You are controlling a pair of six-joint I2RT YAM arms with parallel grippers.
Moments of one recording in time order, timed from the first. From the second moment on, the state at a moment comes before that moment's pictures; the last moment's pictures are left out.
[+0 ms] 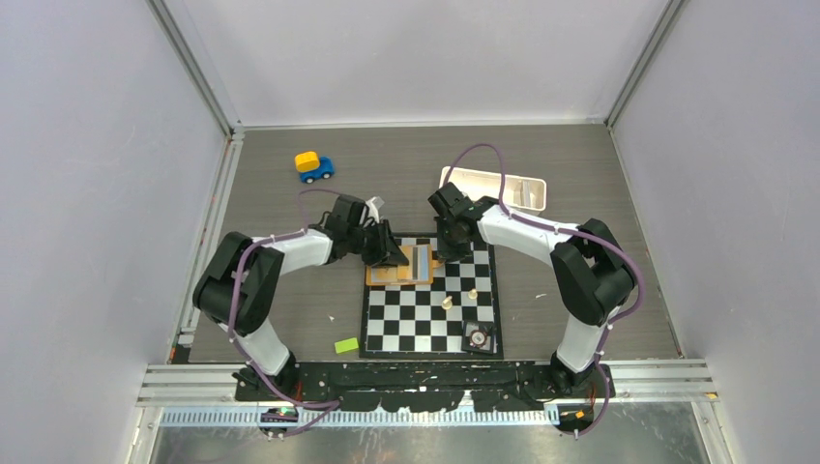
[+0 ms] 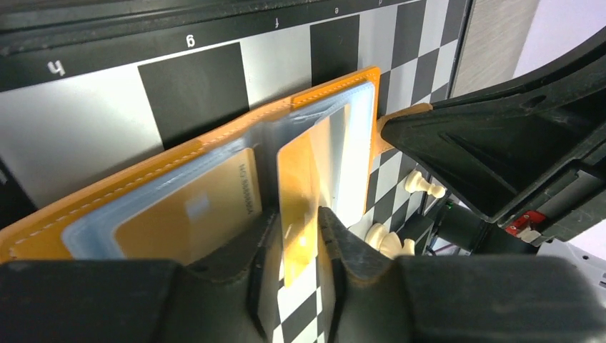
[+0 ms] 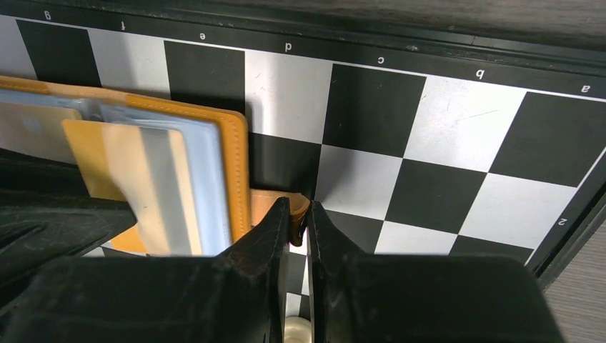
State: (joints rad) left arm -0.45 1.70 0.82 0.04 0.57 -0.72; right arm 0.68 1.78 1.20 -0.58 0.04 0.63
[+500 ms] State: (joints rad) left arm -0.45 1.58 0.86 -0.21 0.44 -0.60; right arm 0.68 1.78 1.20 -0.57 0.06 0.63
